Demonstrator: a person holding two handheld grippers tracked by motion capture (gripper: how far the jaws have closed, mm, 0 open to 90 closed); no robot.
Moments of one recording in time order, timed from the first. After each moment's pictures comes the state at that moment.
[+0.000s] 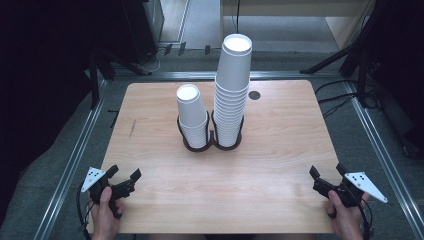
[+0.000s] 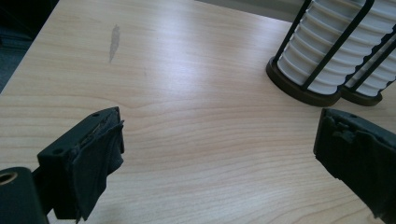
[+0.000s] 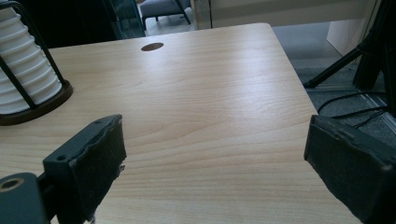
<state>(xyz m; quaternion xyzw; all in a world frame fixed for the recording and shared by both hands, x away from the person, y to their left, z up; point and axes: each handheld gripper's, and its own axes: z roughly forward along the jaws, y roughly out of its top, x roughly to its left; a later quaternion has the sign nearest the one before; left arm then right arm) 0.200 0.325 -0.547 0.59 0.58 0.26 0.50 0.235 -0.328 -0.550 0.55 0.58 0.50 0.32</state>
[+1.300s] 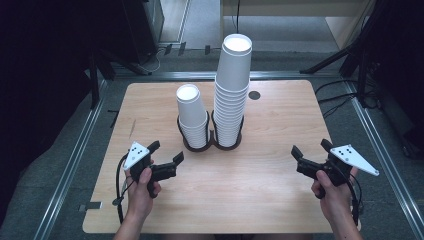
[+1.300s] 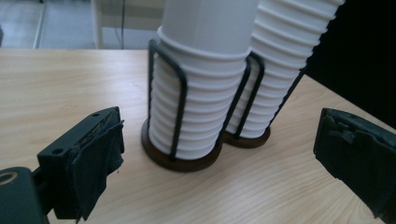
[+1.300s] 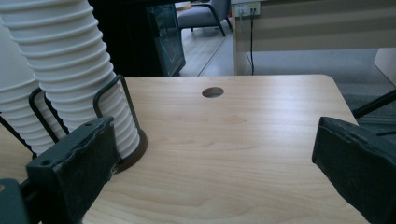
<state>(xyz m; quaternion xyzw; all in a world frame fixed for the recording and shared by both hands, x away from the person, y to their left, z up) 0.242 0.208 -0.479 0.65 0.47 0.24 0.55 0.256 -0.265 -0.459 0.49 0.61 0.54 0.30</state>
